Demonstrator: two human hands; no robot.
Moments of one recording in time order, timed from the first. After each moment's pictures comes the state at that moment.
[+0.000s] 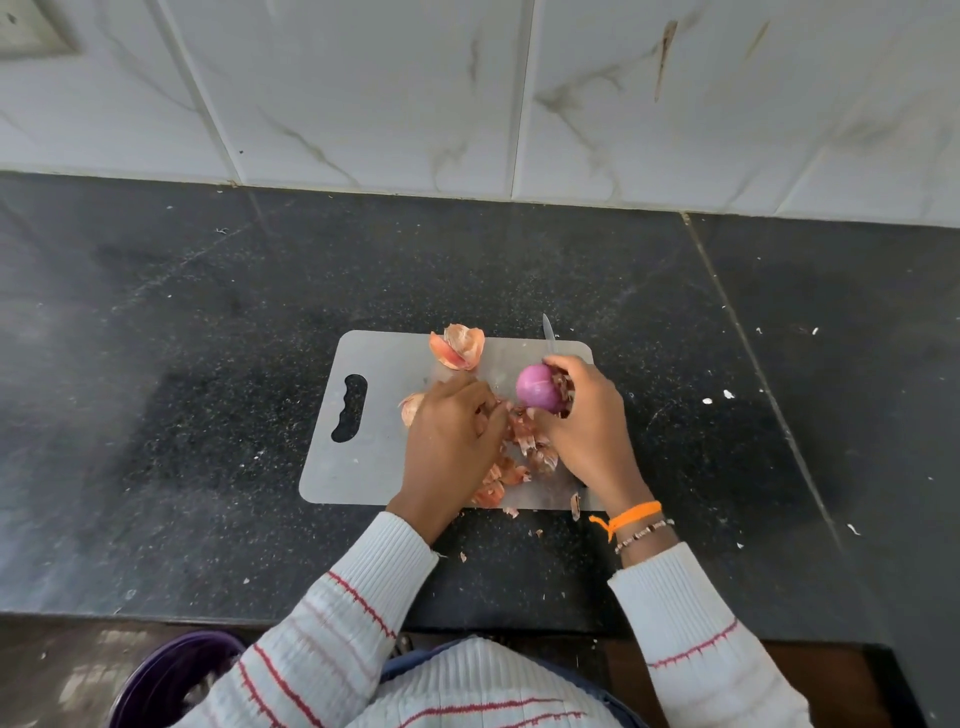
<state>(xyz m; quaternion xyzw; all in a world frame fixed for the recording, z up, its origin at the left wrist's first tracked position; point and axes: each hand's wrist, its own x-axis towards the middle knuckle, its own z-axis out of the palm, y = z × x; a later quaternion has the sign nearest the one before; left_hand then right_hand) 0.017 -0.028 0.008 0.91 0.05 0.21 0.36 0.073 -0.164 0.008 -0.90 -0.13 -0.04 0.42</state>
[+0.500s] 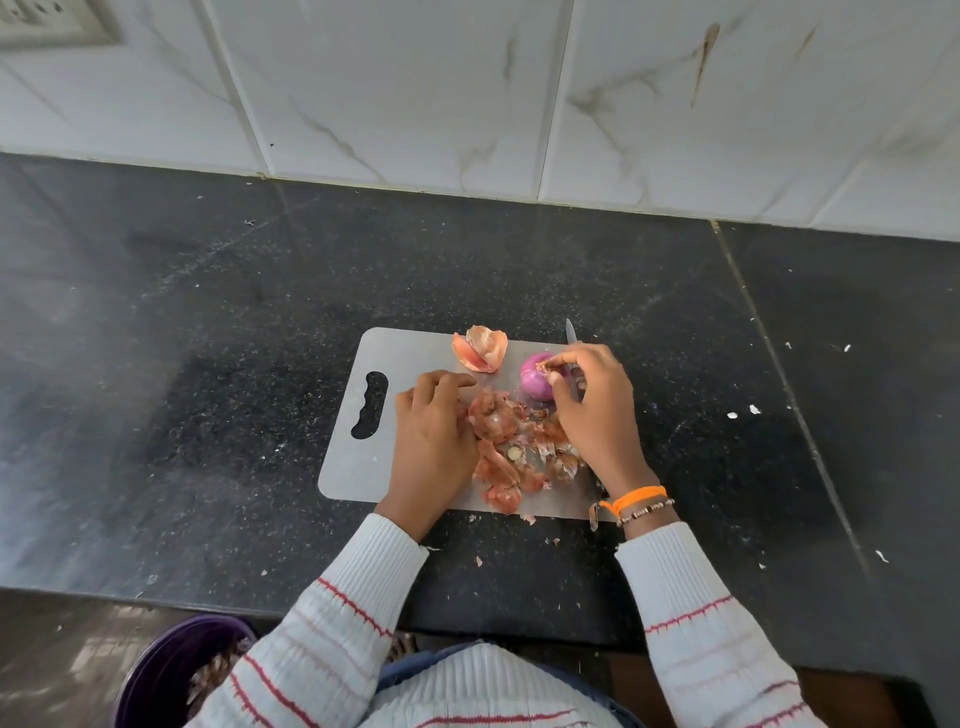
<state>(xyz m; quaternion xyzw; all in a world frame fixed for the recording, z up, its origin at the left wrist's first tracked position) 0.012 -0.001 0.000 0.93 0.12 0.18 0.31 0.094 -0.148 0.010 -0.90 -0.17 -0.09 0.40</state>
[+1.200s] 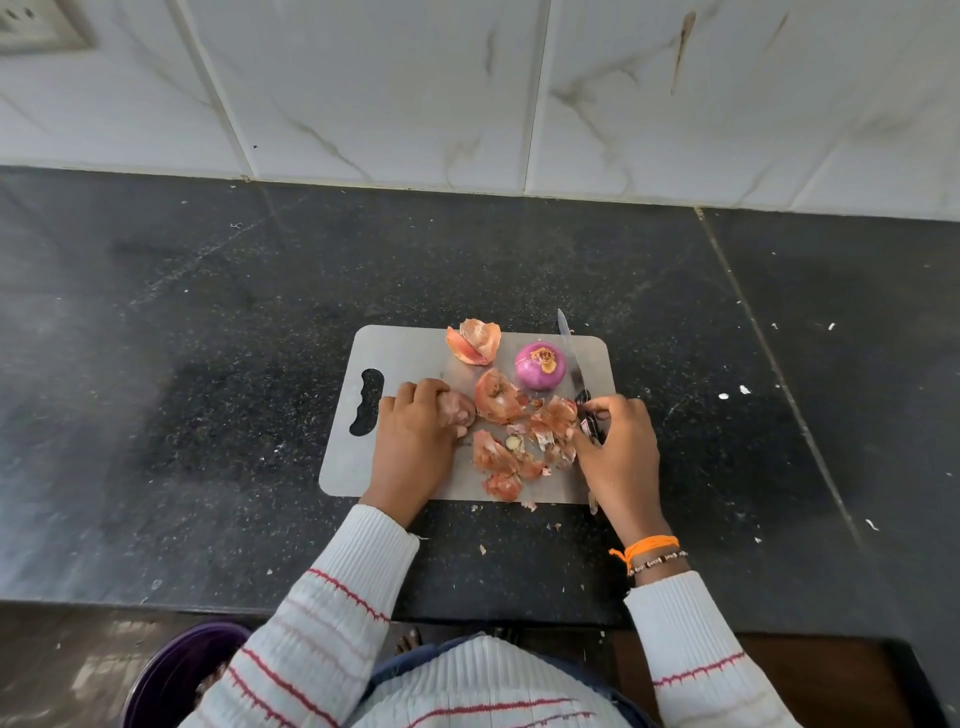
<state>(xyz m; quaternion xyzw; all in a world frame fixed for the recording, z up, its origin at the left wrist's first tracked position) 0.007 0.015 -0.007 0.94 0.16 0.08 0.30 0.050 -0.177 -0.017 -0.93 -0.03 -0.06 0.36</state>
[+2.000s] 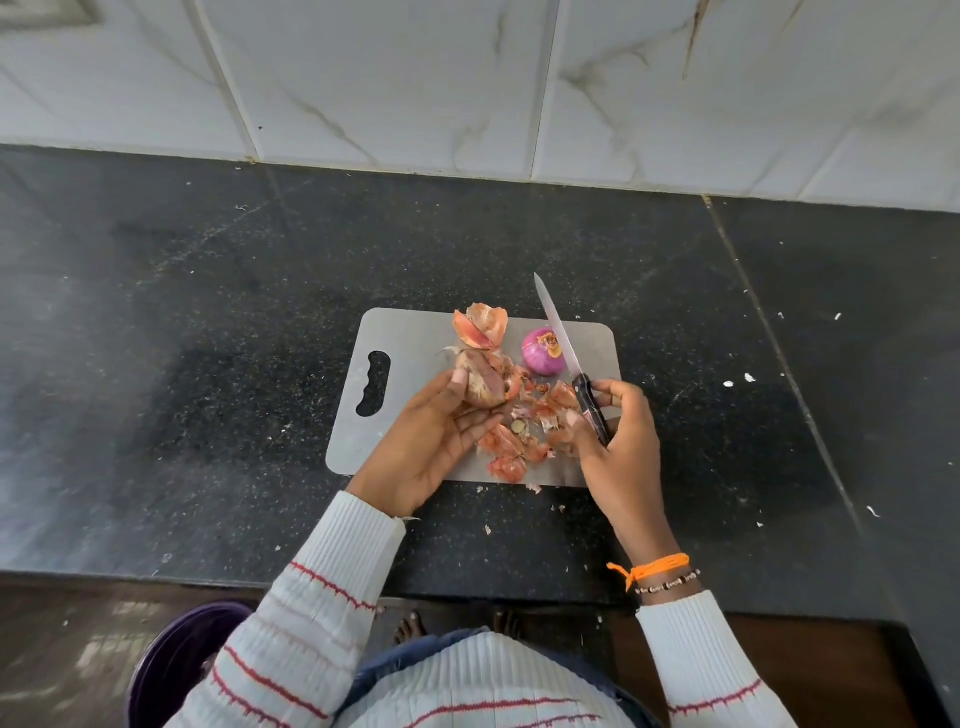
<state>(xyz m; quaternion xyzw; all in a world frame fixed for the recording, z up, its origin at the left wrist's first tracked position) -0.007 0.007 0.024 0.40 0.20 -0.07 0.89 0.023 -0.172 -0.002 -0.87 -0.04 -0.05 0.49</state>
